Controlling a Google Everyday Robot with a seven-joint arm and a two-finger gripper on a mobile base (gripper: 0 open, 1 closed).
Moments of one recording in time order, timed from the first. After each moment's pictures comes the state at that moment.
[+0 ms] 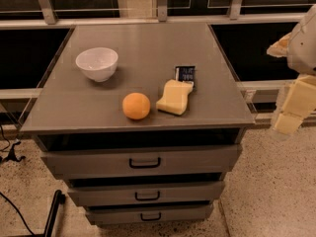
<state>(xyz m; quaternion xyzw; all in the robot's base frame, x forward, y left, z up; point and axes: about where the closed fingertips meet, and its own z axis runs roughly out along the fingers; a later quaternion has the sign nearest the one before) 0.438 -0.217 0.976 -0.60 0.78 -0.03 0.16</state>
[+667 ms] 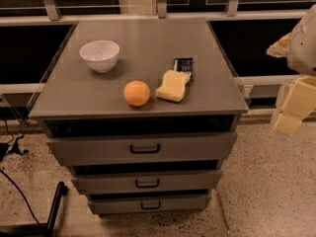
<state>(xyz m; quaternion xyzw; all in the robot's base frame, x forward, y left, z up) 0.438 -0.217 0.976 -0.60 0.78 -0.03 0.16</state>
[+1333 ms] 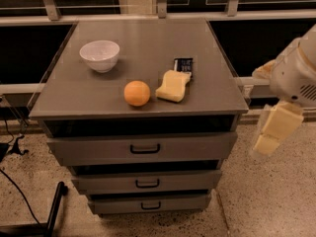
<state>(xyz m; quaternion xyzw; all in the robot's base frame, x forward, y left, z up) 0.431 -0.197 0.933 -0.59 0.78 0.01 0.18</state>
